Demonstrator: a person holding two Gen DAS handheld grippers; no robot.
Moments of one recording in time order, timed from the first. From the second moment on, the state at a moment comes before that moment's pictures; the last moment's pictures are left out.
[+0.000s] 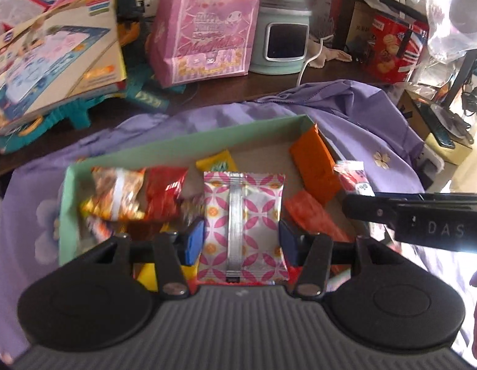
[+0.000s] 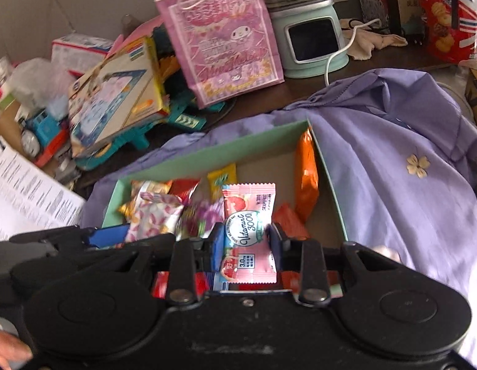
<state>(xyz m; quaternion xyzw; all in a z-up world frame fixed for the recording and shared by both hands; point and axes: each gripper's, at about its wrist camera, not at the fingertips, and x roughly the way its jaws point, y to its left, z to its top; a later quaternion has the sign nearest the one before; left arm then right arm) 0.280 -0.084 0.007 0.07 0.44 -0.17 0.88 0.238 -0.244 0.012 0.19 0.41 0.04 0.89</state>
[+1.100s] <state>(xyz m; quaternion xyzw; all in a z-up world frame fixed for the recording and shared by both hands) 0.319 -0.103 -0.005 0.09 0.45 -0.13 0.88 0.275 -0.231 0.024 0.17 0.38 0.01 0.91</state>
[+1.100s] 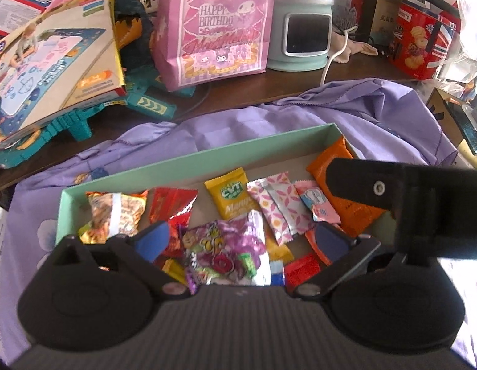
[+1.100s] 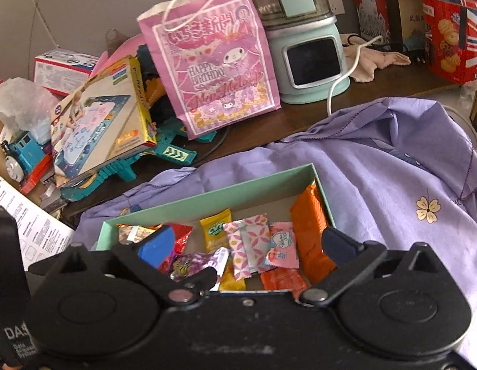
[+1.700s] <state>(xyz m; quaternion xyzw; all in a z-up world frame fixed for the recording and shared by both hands) 0.222 -0.042 0.016 0.08 0.44 -0.11 0.89 0.179 -0.209 0.027 0.15 0.39 0.05 0.91</state>
